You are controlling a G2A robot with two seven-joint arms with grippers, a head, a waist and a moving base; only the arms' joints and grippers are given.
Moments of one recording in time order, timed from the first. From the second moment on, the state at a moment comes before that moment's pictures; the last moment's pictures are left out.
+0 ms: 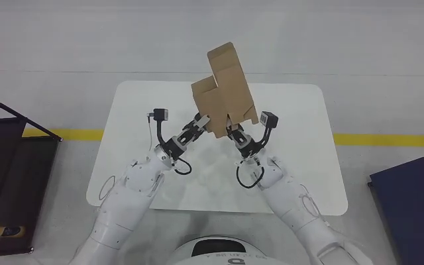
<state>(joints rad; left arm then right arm) 1.44 -1.23 -1.19 -1.60 -0.06 -0.55 -0.36 -1.24 -1.43 1.03 -1.16 -0.22 -0.99 -0.03</state>
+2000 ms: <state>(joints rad) 1.46 -1.23 -1.27 -1.60 -0.21 -0.64 -0.42 -1.24 -1.44 1.03 -1.19 0.11 -1.01 0.07</state>
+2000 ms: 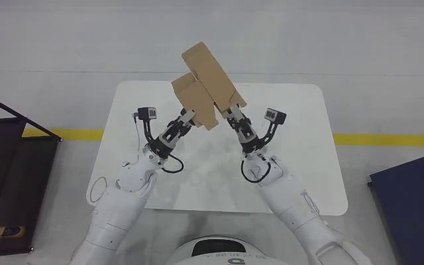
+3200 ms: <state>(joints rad) 1.53 -1.17 -1.32 -1.61 -0.43 -0.70 -0.87 -1.07 -1.33 1.20 -1.01 0.98 -0.48 1.32</state>
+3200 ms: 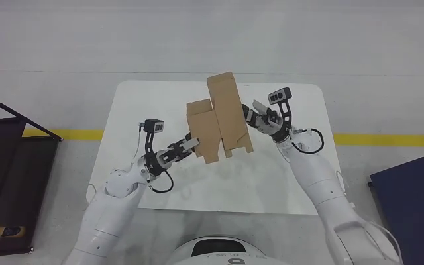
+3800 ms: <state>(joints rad) 1.52 -1.16 -1.32 -1.59 -0.39 -0.69 -0.88 -1.03 -1.33 1.18 -0.98 0.96 -0.38 1.44</state>
